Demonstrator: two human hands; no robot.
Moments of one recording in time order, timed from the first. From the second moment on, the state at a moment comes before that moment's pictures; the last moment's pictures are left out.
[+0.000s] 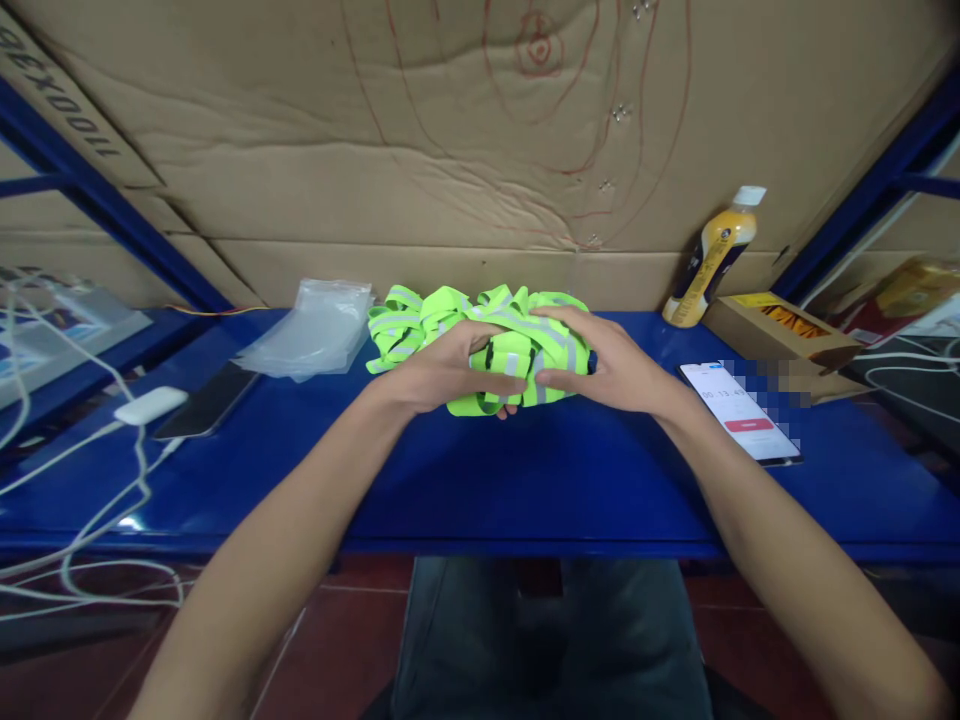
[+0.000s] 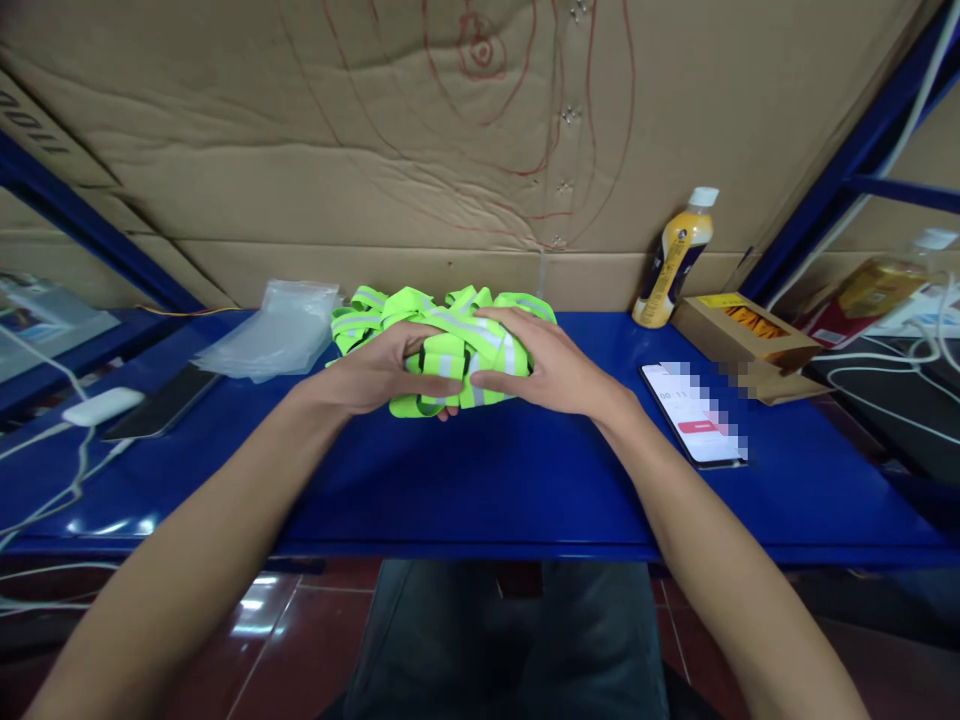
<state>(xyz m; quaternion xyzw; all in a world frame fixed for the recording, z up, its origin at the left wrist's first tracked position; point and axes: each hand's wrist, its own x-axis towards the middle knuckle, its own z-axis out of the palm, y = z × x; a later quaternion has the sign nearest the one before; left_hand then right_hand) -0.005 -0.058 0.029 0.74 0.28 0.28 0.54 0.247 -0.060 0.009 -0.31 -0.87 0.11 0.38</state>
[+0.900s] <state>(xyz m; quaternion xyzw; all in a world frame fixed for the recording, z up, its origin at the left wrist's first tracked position) -0.015 -0.052 0.031 0.83 0.33 0.27 0.36 0.238 -0.069 0.007 -0.34 -0.87 0.03 0.35</state>
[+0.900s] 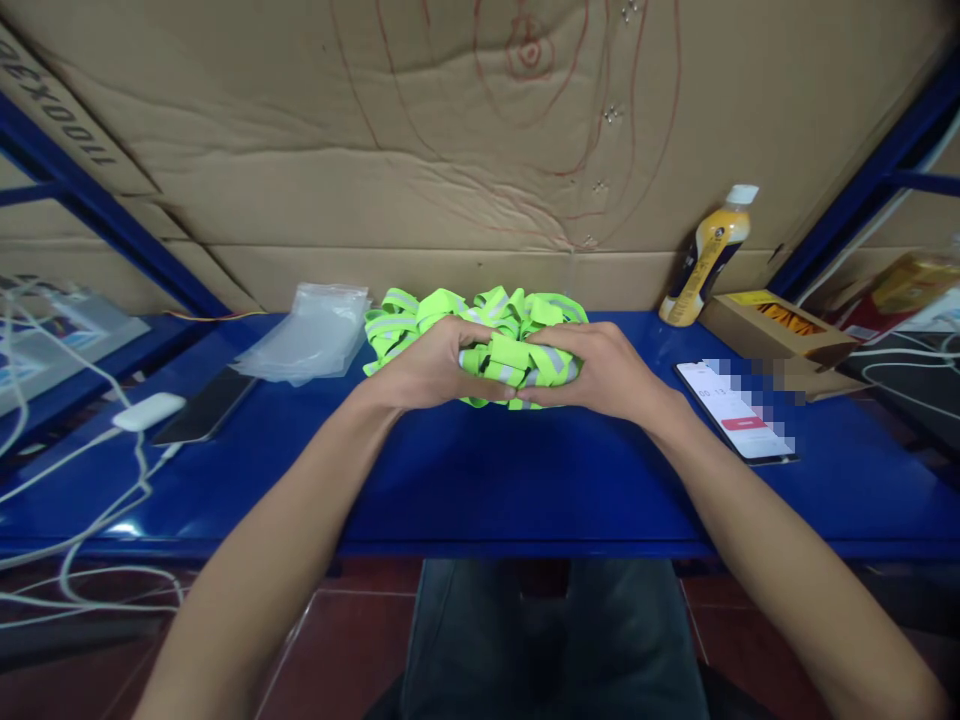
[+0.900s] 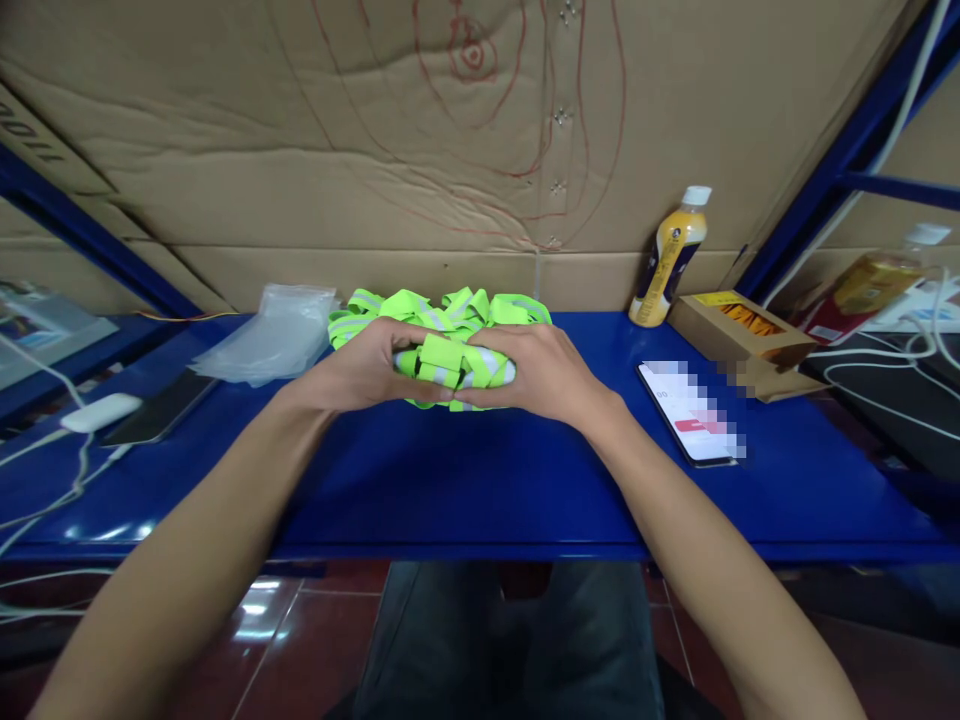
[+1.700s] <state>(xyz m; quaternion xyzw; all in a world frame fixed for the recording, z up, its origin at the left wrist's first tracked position) -0.002 -0.048 0.015 0.77 0.33 0.43 0.33 0.246 -0.073 0.010 -0.35 -0.89 -0.11 0.27</state>
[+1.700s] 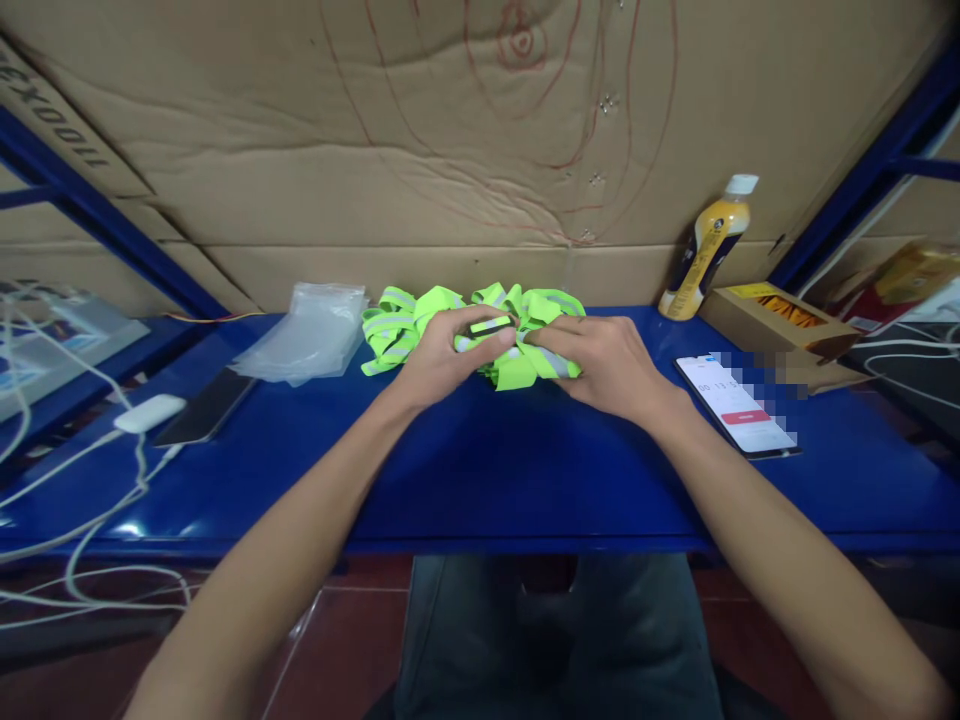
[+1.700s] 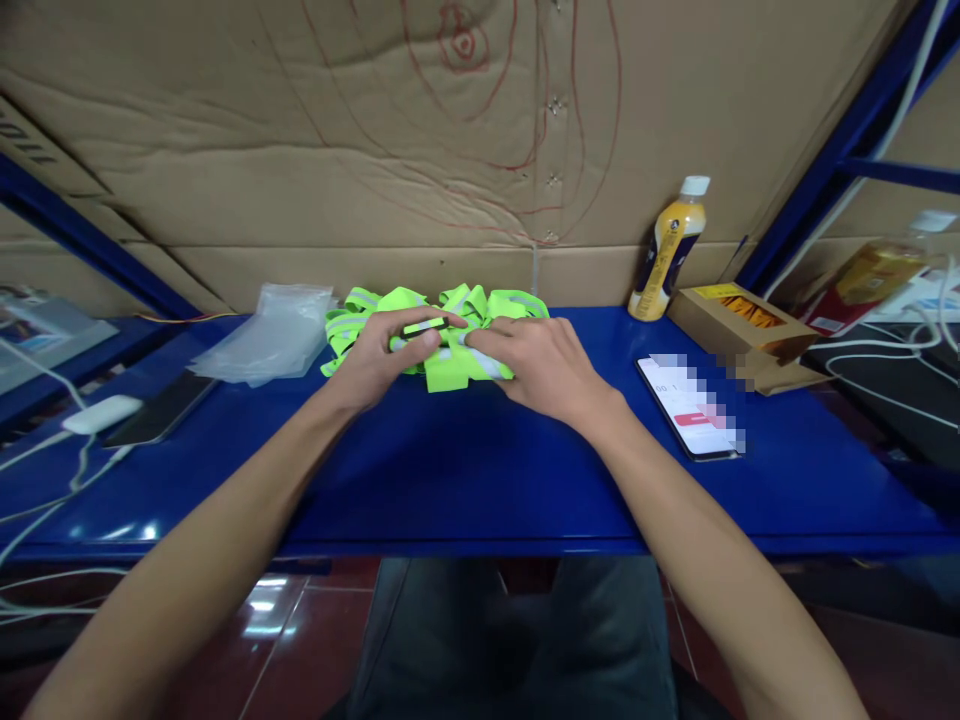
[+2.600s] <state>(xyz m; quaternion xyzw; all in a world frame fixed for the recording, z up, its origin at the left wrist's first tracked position) 0.005 -0.053 0.020 0.59 0.33 0.41 0.61 0.239 -0.067 0.004 -0.26 -0.88 -0.13 0.36</state>
